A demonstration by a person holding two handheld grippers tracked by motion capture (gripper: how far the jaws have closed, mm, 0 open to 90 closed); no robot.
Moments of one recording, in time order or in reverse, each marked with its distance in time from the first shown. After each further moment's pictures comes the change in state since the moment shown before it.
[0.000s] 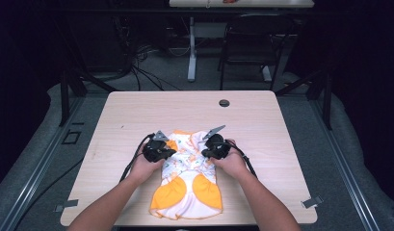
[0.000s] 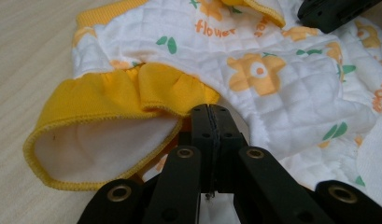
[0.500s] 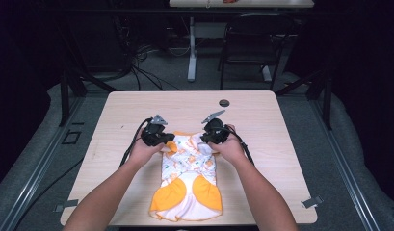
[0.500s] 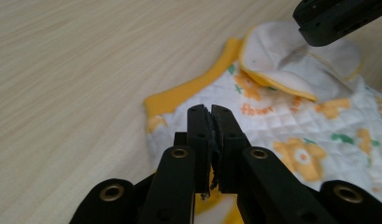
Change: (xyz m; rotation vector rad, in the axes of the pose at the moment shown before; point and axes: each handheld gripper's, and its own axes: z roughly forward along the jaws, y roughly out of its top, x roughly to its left) left arm 0.029 0.045 -0.012 -0.068 0.052 -0.008; right arm -0.021 0.042 -0.016 -0.062 -0.090 0.024
